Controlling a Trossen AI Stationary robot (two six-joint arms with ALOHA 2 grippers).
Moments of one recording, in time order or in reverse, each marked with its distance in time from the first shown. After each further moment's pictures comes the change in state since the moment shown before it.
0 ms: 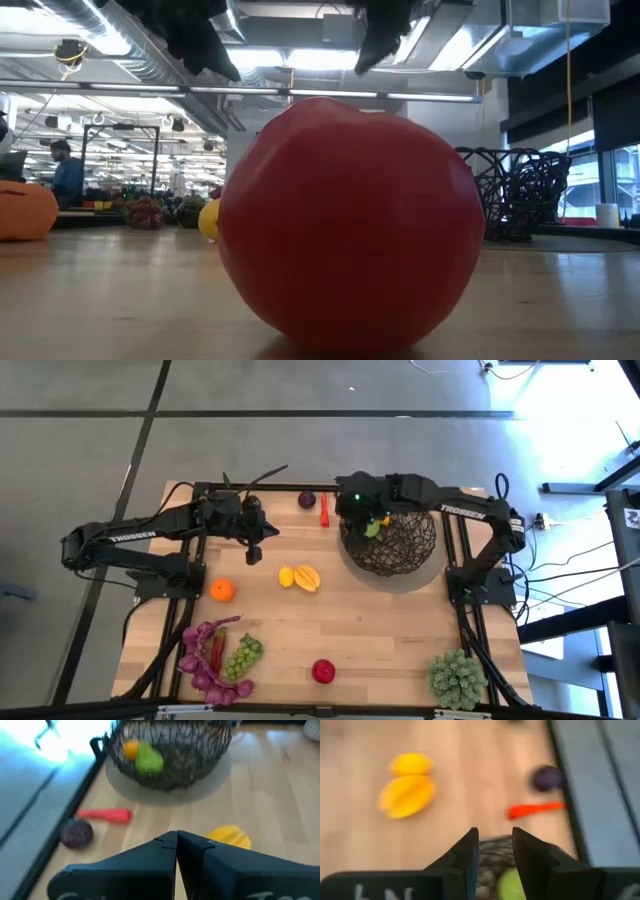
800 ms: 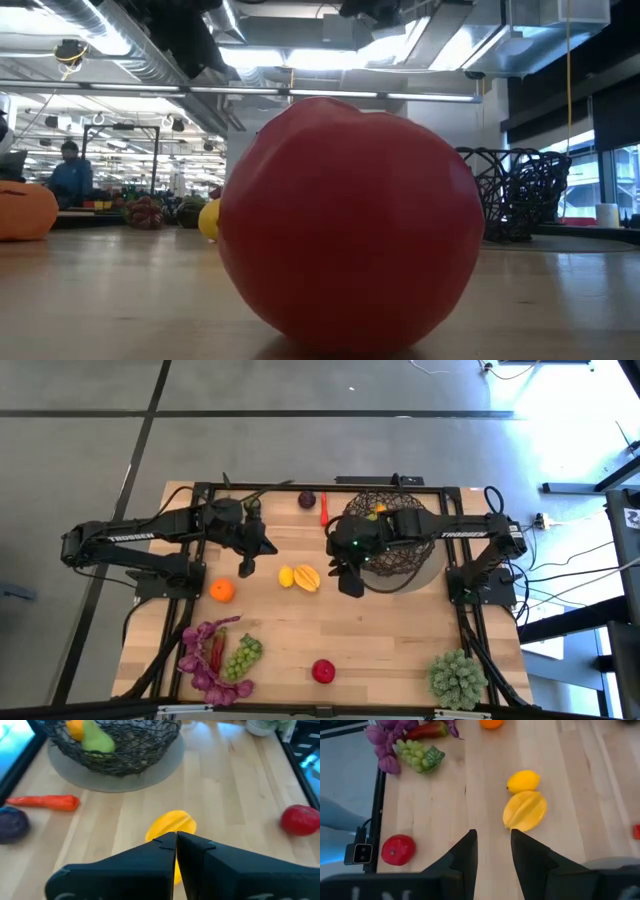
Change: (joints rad) left arm -0.068 -0.005 0.000 -0.064 0.175 -0.083; right arm 0.272 0.023 0.018 0.072 -0.151 0.360
